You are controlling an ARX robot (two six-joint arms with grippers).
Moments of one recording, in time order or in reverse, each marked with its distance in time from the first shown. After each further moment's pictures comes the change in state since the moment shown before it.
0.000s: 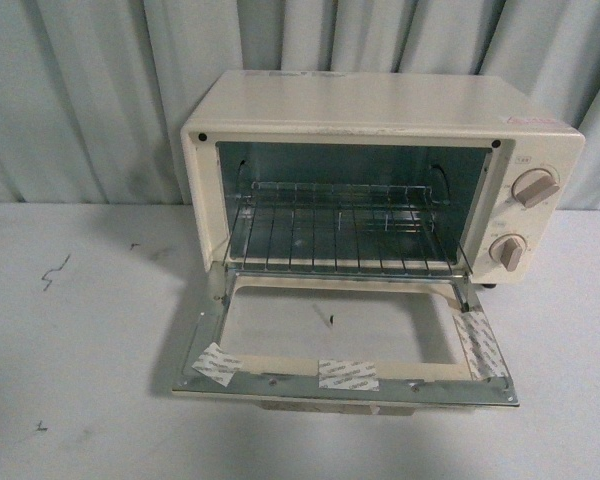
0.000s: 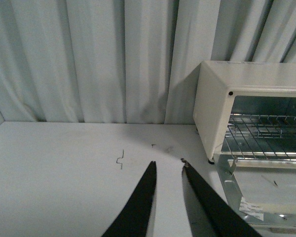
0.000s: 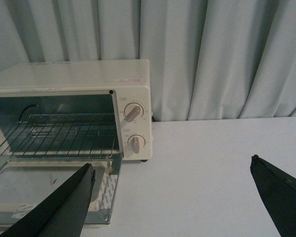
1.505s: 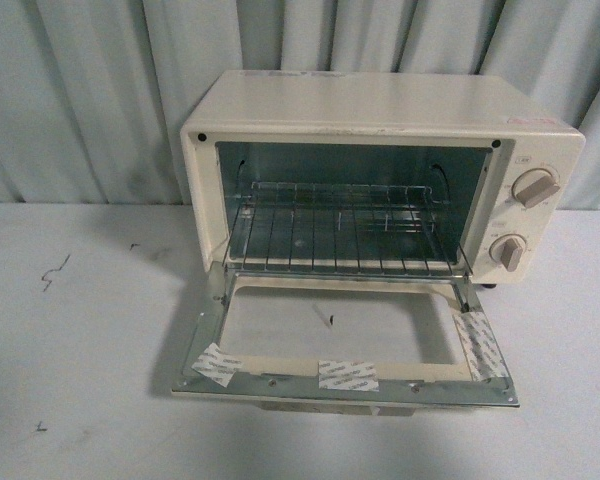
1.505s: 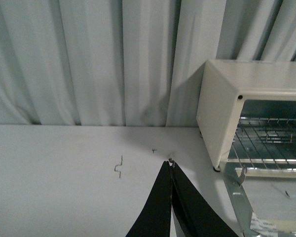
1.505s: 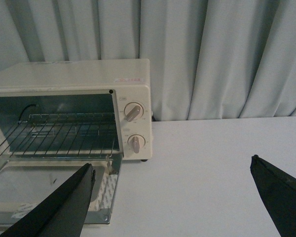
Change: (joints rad) left arm 0.000 0.610 -0.001 0.604 -0.001 0.000; right arm 0.000 0.000 0.000 -0.001 0.000 0.000
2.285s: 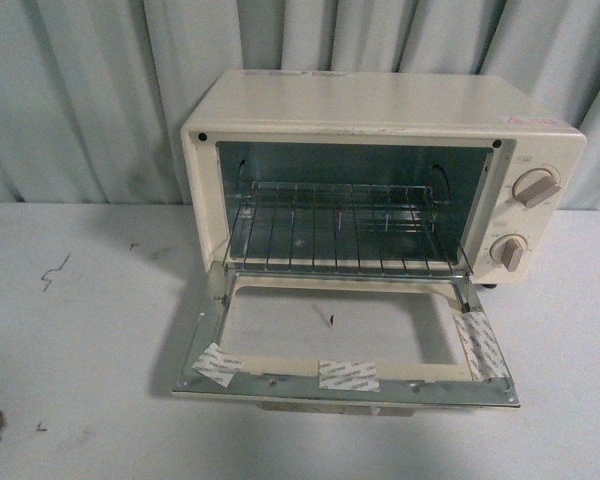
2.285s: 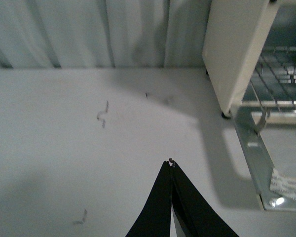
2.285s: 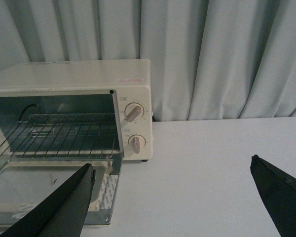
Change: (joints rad) left arm -0.177 0.945 0.054 0.683 -0.179 -0.009; right arm 0.000 0.000 0.000 0.000 0.000 0.000
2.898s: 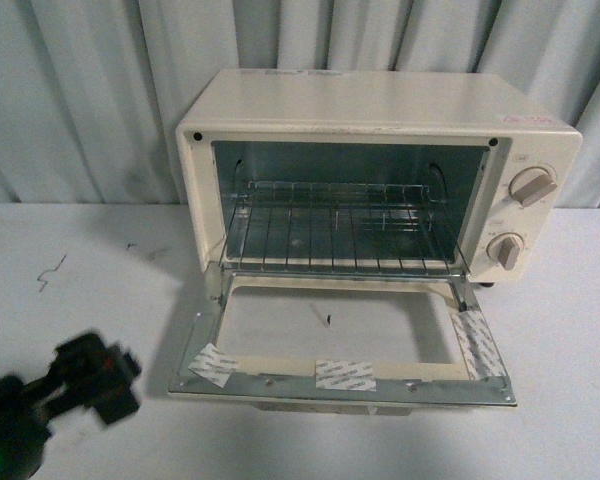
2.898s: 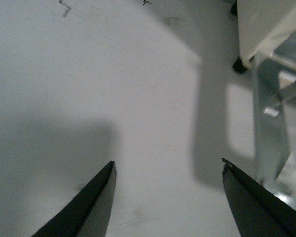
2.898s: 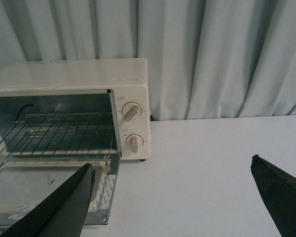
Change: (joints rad) left arm -0.154 0.478 0.231 -0.018 -0.151 -0.509; right arm 0.000 0.000 0.000 -0.001 0.003 0.000
